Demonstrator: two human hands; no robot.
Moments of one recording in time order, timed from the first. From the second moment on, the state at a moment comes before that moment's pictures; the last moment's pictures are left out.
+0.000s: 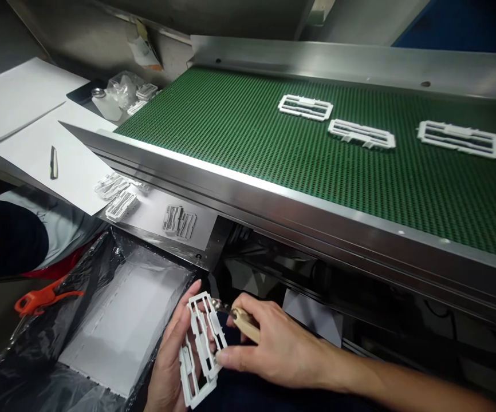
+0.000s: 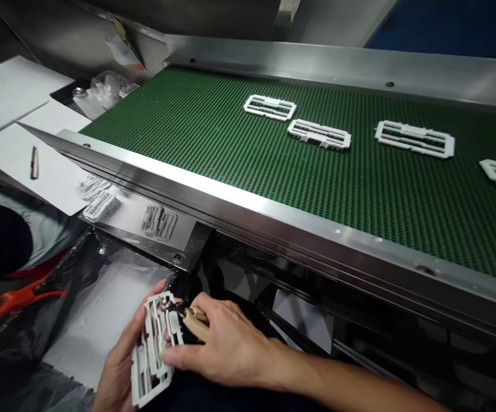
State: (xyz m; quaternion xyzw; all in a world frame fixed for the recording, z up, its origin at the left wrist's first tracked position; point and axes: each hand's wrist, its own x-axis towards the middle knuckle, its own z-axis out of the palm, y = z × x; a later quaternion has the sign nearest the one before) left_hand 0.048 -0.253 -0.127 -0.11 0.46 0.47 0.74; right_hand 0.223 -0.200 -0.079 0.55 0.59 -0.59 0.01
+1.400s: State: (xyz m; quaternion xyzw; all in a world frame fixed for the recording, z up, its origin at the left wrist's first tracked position) left_hand 0.060 -0.239 -0.147 -0.13 0.39 0.54 0.73; right_hand 0.196 -0.213 -0.106 0.47 0.26 -0.83 -0.16
